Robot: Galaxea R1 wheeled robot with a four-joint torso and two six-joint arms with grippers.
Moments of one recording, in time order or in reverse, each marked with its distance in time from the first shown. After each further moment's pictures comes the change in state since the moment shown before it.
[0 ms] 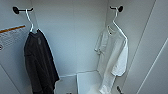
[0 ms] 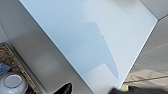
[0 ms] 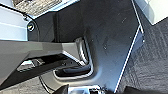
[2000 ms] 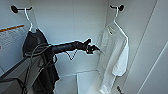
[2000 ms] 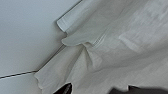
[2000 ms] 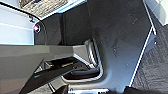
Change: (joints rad) left arm -0.805 0.181 0.054 -0.108 0.060 -0.834; right arm 0.013 0.038 -0.004 0.000 0.001 0.001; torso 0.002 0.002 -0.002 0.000
